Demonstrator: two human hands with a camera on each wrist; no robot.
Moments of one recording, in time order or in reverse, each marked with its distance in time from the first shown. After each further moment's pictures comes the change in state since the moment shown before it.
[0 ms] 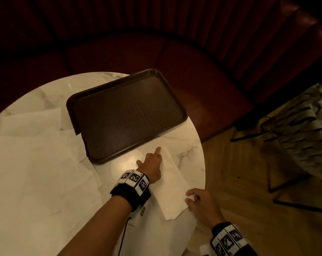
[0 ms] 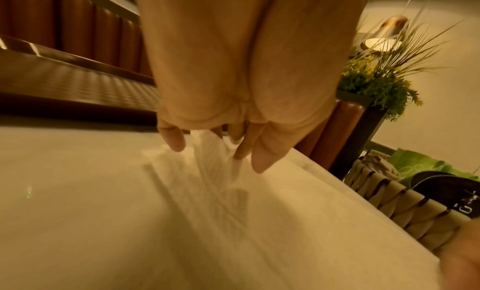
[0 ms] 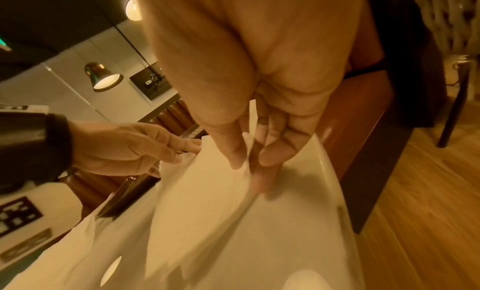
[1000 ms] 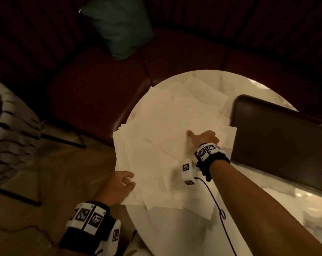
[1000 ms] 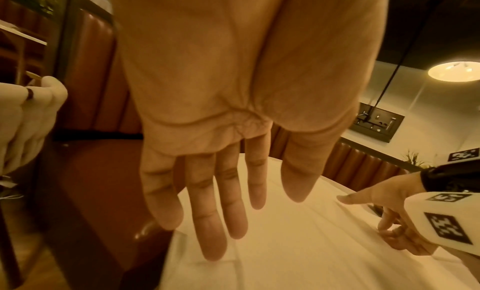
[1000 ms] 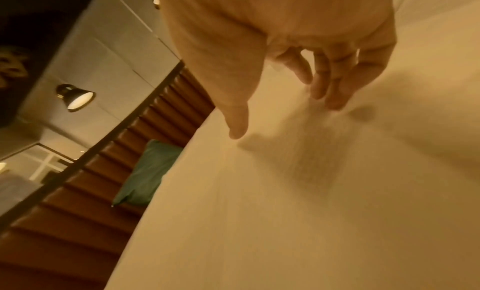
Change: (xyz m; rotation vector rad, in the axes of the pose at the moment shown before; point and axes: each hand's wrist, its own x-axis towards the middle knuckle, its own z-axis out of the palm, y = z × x) left_hand -0.330 -0.292 0.160 -1.096 0.637 -0.708; right_hand 0.016 -0.326 0.312 -0.542 -0.145 -0.140
